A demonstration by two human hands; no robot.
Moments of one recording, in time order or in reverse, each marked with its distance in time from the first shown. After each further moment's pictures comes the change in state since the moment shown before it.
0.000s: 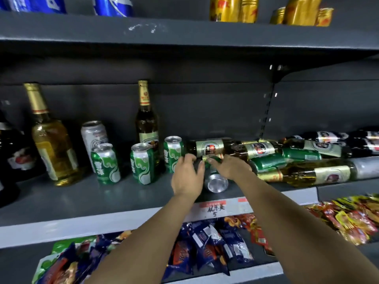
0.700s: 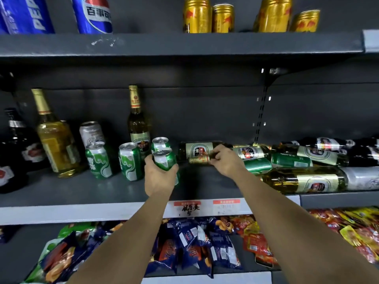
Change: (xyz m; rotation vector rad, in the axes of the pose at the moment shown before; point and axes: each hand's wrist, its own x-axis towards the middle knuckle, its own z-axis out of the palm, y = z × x) left_hand -0.011 0.015 -0.001 -0.242 0.291 -0.448; right_hand 0.007 0.050 -0.026 0.298 0.164 -0.309
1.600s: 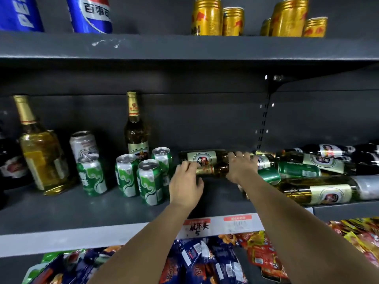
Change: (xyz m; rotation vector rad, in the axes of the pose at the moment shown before) left_hand 0.013 0.001 0.040 0.442 -0.242 0.763; right_hand 0.030 0.005 -0.002 -0.669 -0.017 0.124
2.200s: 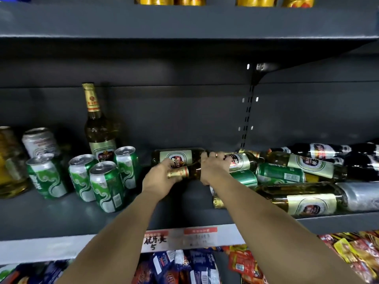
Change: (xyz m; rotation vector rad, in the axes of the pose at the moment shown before) left_hand 0.053 -0.002 0.050 -0.102 -0.236 -0.356; right_hand 0.044 0.013 0.016 -0.048 -0.168 -0.102
